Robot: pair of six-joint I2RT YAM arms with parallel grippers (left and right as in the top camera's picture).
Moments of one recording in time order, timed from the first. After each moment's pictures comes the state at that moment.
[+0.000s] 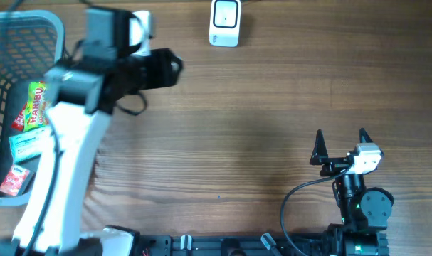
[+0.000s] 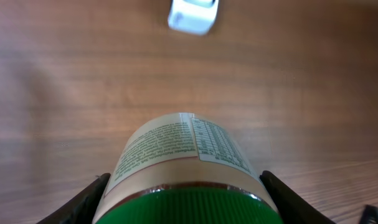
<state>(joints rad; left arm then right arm) -0.27 1.52 1.71 -1.13 0.18 -0.36 -0.07 0.02 0.01 0.00 -0.11 0.01</state>
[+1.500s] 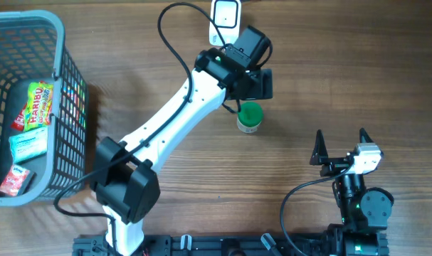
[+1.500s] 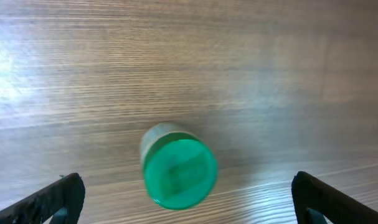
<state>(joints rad) -0.68 1.96 1.81 -0.98 0.03 -0.64 -0.07 0.02 0.01 0.00 -0.11 0.01</state>
